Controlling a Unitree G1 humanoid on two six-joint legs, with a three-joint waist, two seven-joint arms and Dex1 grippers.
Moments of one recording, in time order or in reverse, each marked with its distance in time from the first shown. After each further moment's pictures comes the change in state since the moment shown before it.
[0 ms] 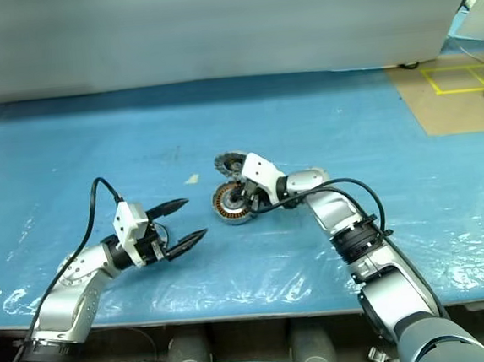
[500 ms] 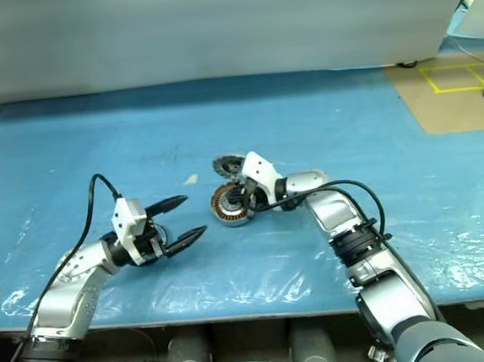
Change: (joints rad) left arm -0.027 0.003 0.018 -0.006 -0.040 0.022 0.001; right arm 0.020 0.057 -0.083 -0.028 0.117 0.020 0.033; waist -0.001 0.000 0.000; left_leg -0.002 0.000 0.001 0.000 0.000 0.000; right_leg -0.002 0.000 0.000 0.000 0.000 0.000
